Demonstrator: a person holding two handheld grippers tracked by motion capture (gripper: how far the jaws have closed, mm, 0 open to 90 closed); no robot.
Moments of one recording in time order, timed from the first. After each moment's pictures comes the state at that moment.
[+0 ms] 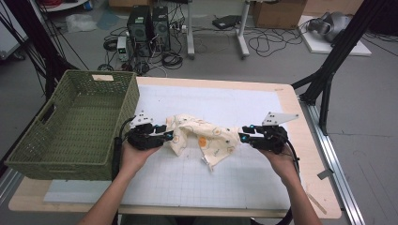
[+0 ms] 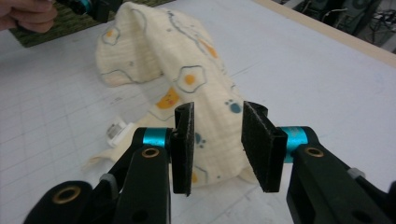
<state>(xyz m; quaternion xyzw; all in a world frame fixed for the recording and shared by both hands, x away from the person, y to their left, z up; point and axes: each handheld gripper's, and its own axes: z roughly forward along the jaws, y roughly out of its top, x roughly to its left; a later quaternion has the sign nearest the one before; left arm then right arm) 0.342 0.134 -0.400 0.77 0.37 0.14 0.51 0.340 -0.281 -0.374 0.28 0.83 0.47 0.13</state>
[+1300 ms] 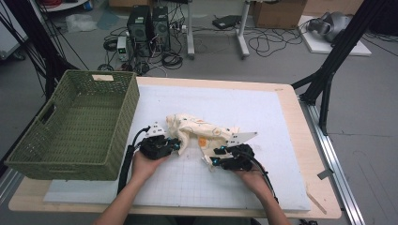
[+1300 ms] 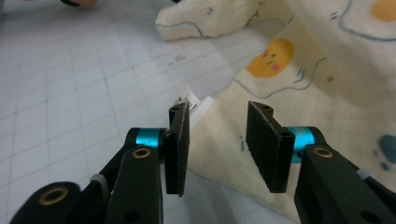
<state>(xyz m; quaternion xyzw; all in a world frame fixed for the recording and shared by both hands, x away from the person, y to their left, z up) 0.339 0.108 -0.441 0.79 0.36 0.12 0.48 0.326 -0.203 -0.441 0.23 0.87 0.43 0.06</state>
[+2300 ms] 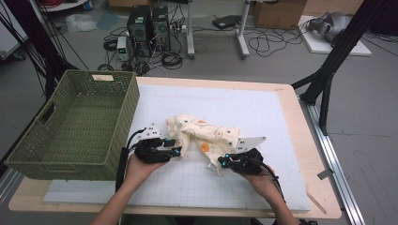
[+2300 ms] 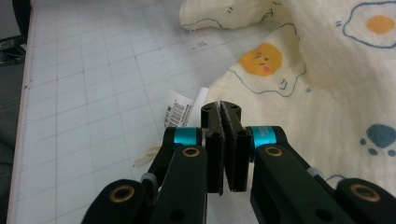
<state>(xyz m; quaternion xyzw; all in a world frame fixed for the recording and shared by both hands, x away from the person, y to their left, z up) 0.319 0.109 -0.421 0.80 0.33 0.09 0.50 0.306 -0.224 -0.426 0.20 0.88 0.43 0.07</state>
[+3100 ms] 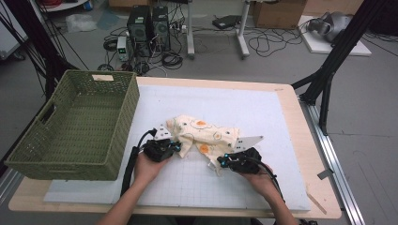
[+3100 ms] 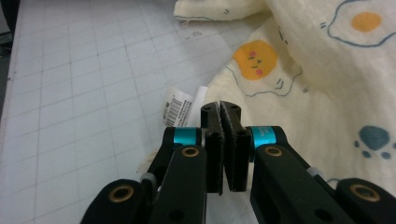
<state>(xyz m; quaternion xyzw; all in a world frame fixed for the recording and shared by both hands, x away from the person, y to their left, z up) 0.330 0.101 -0.434 0.81 0.35 0.15 0.44 0.312 -0.224 -0.432 0.19 0.88 0.43 0.07</state>
